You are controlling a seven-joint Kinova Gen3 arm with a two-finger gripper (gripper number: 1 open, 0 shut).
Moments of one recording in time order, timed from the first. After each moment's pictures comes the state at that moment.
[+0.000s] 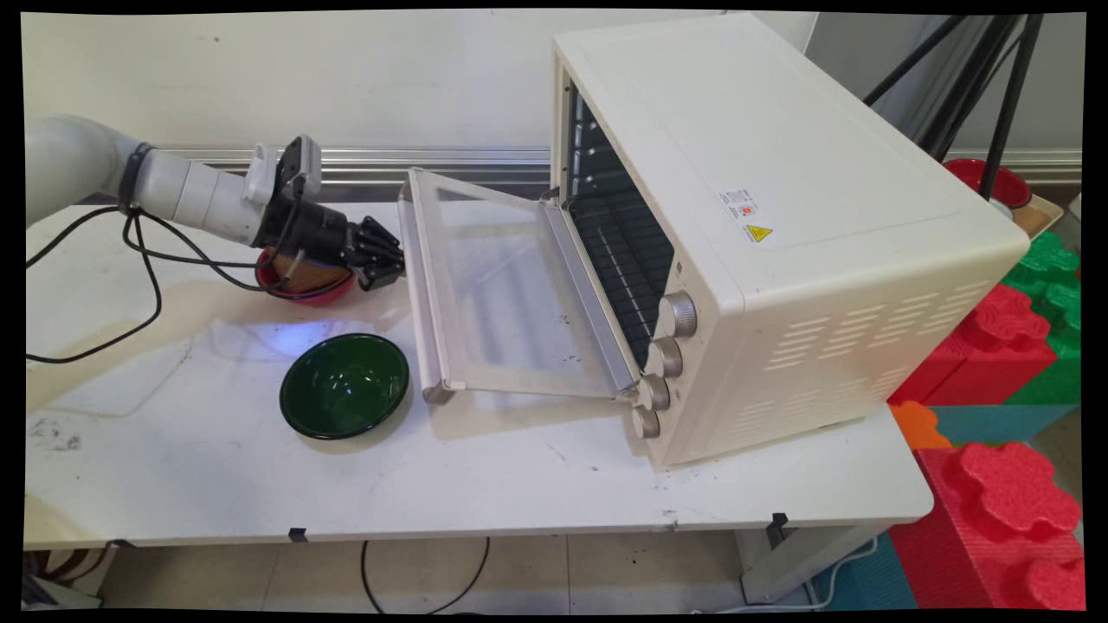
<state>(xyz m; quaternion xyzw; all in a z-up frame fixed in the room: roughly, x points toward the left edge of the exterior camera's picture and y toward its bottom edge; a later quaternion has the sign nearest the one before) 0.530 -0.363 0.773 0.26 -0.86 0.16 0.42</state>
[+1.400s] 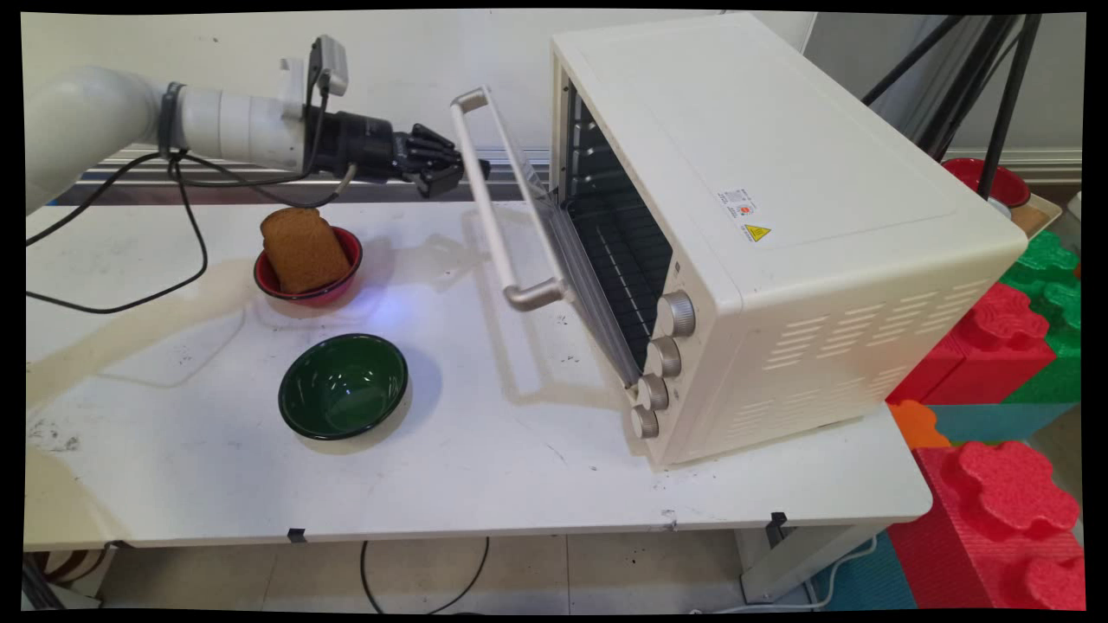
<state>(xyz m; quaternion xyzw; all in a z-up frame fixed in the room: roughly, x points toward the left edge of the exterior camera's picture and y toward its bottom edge) 0.487 -0.418 0.833 0.23 -0.79 0.20 0.54</state>
